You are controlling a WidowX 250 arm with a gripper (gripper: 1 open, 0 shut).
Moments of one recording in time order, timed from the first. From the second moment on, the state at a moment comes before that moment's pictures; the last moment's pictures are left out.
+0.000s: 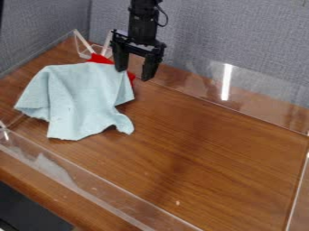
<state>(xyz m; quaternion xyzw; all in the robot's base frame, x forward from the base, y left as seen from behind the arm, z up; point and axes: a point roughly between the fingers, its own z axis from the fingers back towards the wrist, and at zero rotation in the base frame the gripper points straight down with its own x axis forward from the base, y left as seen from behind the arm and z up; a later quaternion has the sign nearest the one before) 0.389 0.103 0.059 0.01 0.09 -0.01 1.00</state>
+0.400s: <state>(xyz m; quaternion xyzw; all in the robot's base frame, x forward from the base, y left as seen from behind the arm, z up) 0.397 0.107 0.056 0.02 0.08 -0.01 1.00</state>
